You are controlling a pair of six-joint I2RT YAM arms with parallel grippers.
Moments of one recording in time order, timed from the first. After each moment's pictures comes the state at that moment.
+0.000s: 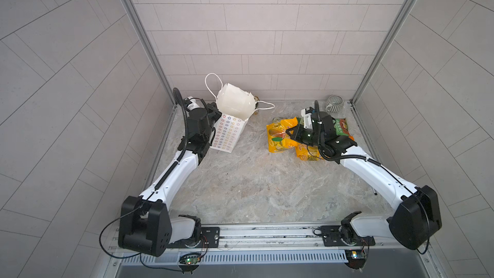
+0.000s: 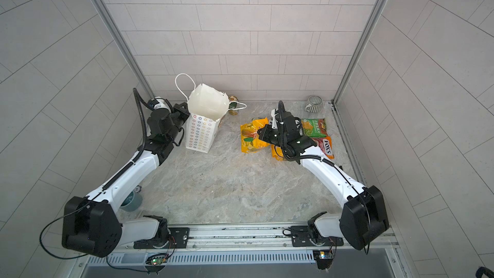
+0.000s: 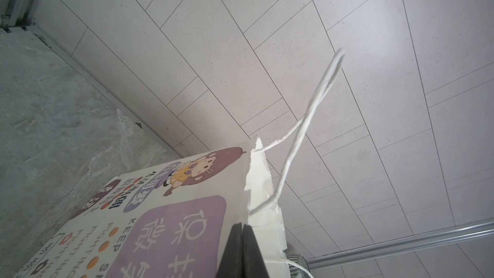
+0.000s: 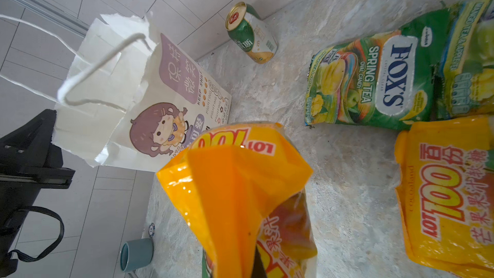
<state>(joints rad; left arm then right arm) -0.19 1.30 0.94 0.25 -0.14 -0.96 0.41 1.34 1.07 -0.28 -0.24 0.76</state>
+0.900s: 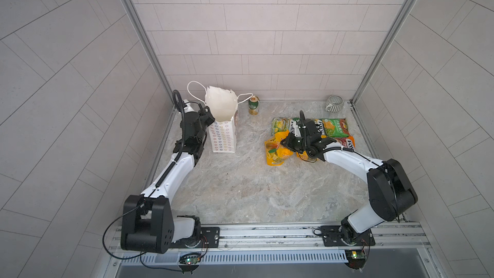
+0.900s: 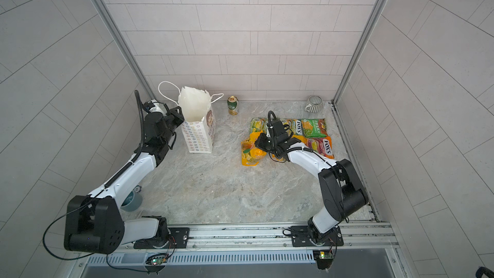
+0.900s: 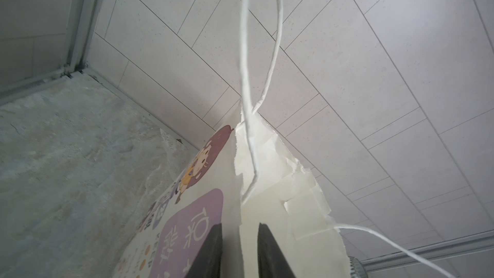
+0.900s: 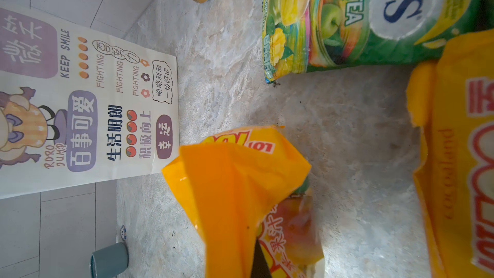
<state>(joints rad) -0.09 1.30 0.87 0.26 -0.08 -0.72 0.41 1.57 1.00 -0.15 -0.26 0.82</state>
